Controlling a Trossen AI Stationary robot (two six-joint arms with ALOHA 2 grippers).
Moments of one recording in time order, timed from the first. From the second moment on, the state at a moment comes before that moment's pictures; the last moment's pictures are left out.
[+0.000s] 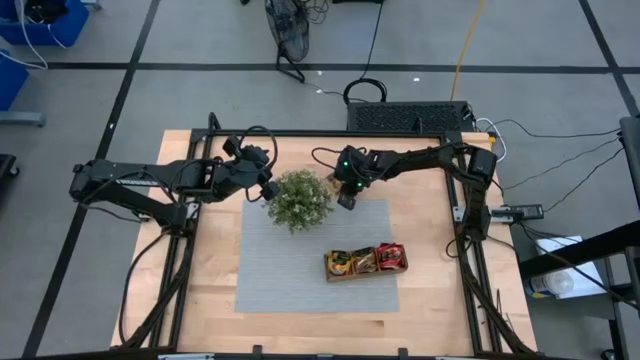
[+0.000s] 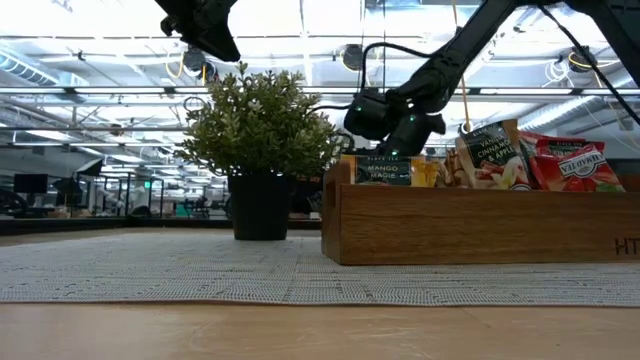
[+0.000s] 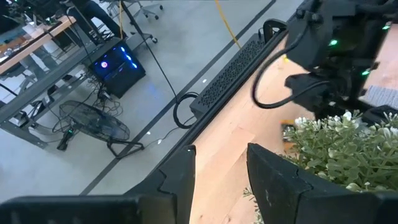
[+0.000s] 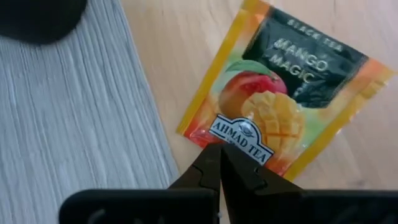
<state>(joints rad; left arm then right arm) 0.01 1.16 1.08 -0.58 -0.77 -0.16 -0.41 1.94 1.10 -0.29 -0.16 0.00</state>
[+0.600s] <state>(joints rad) 0.01 1.16 1.08 -0.58 -0.76 -0.16 -0.37 1.65 1.08 -0.35 -0.05 -0.10</state>
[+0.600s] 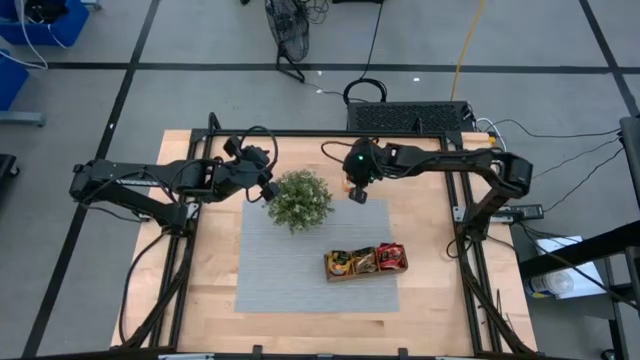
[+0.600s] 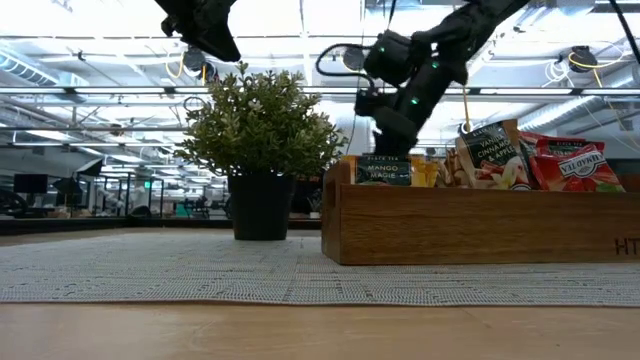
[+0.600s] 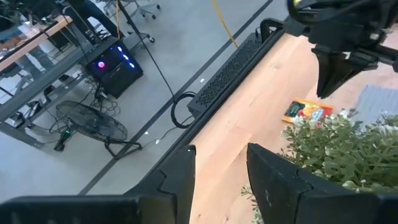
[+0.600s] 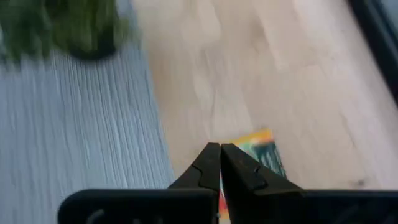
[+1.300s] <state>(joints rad) 0.01 1.16 1.08 -0.59 -0.75 -0.16 -0.38 1.79 0.94 -0.16 0.05 -0.29</state>
